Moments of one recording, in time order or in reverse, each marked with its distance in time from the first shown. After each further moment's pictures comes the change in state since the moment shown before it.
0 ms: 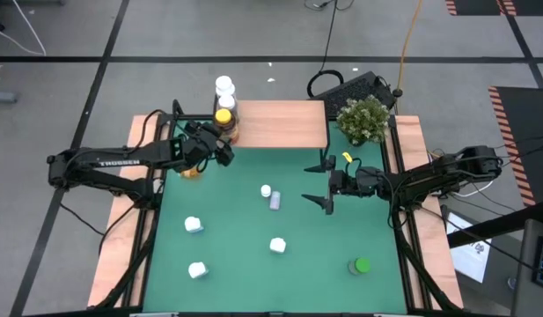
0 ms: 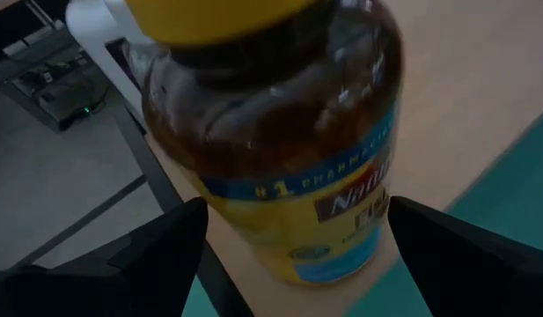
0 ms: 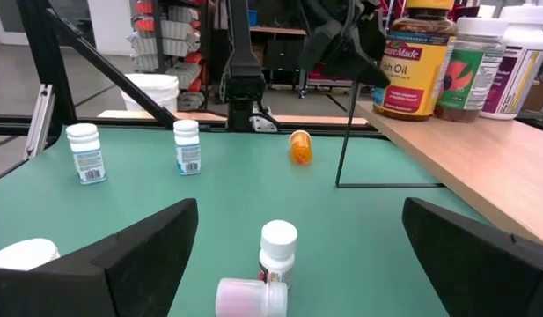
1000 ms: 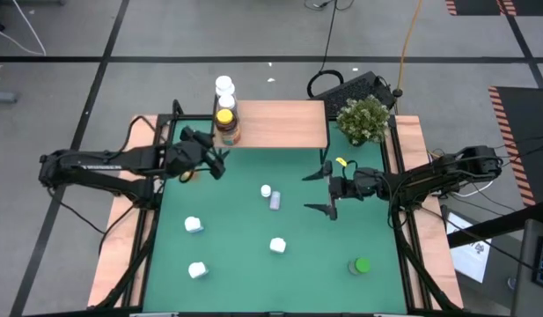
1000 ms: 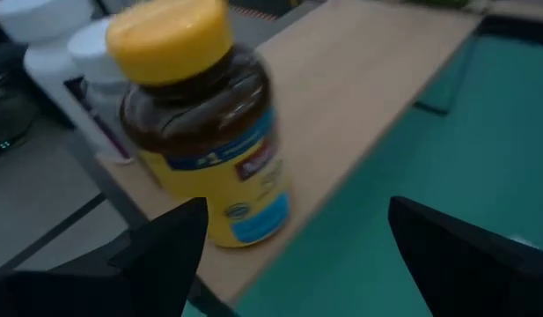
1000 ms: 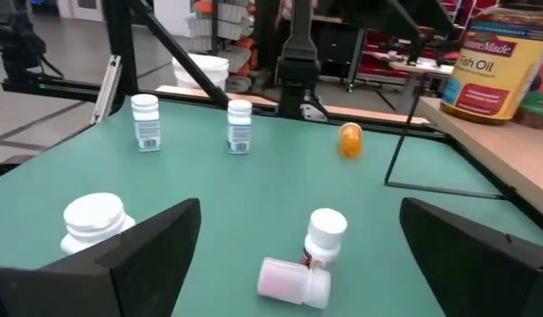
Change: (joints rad) left arm -0.178 -0.167 0.001 -0.079 0.047 -0.037; right arm 0.002 0.000 0.000 -0.045 -0.157 -0.062
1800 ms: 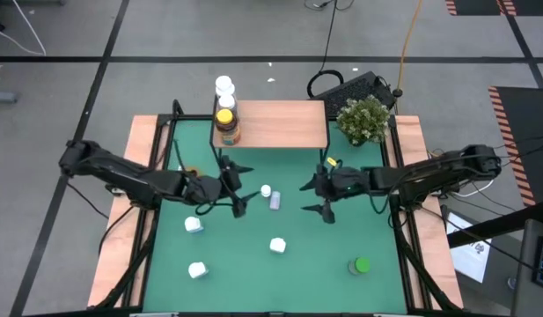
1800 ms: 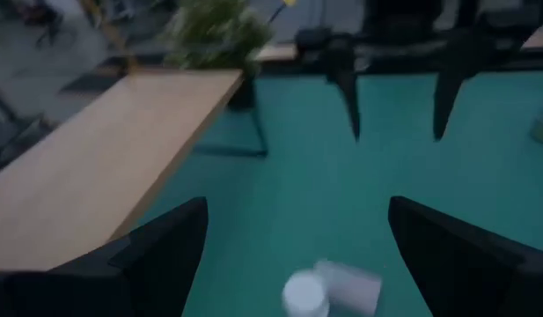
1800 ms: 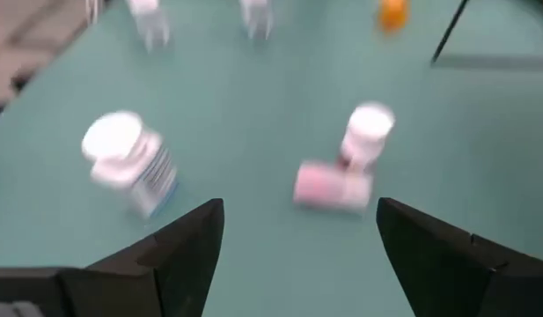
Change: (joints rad) left arm -0.286 0.332 0.000 0.516 0.085 0.211; right arm 0.045 0.000 0.322 -0.766 -0.007 0.120
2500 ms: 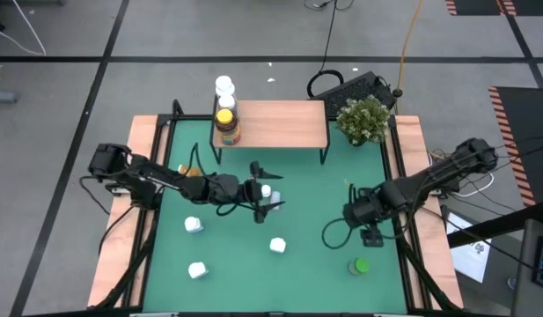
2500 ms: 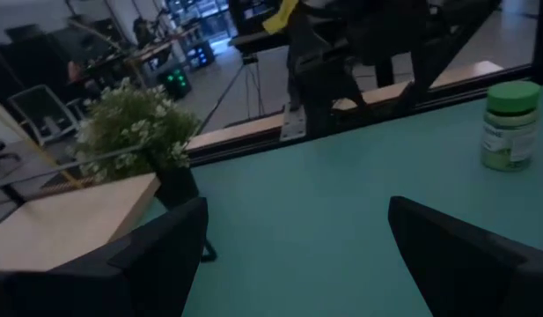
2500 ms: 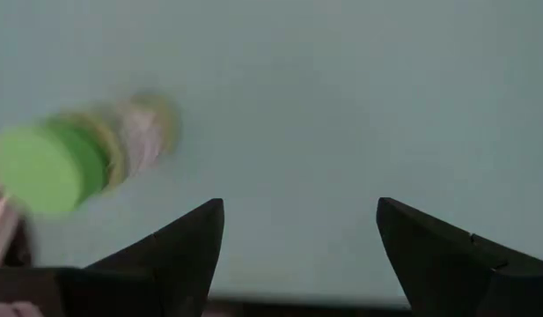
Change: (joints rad) left arm 0.087 0.308 0.000 0.559 0.283 0.305; right arm 0.367 0.000 0.317 -1.241 -0.114 0.495
